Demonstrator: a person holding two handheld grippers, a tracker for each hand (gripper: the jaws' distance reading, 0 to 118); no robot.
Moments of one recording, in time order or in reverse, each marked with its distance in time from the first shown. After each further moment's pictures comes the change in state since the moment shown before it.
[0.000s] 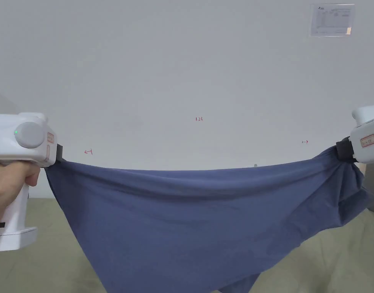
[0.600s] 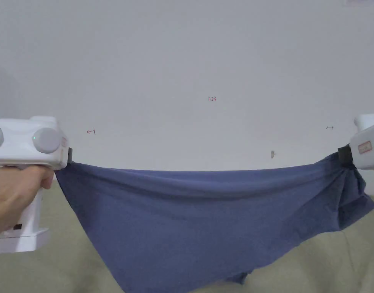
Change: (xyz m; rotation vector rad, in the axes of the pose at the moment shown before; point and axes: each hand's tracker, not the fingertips) left arm 0.031 -0.036 -0.128 -0.061 0.050 0.002; right arm -0.033 -0.020 -0.145 -0.074 -0.025 -0.017
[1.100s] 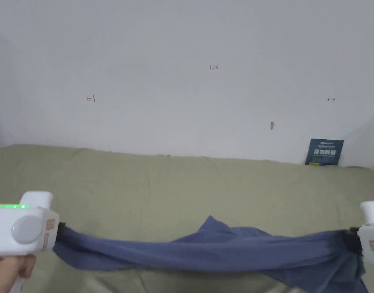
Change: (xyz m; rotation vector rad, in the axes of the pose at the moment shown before) left arm -0.027 -0.212 0.004 -0.260 -0.096 -0.060; right arm -0.010 -0.219 0.035 -0.231 0.079 0.027
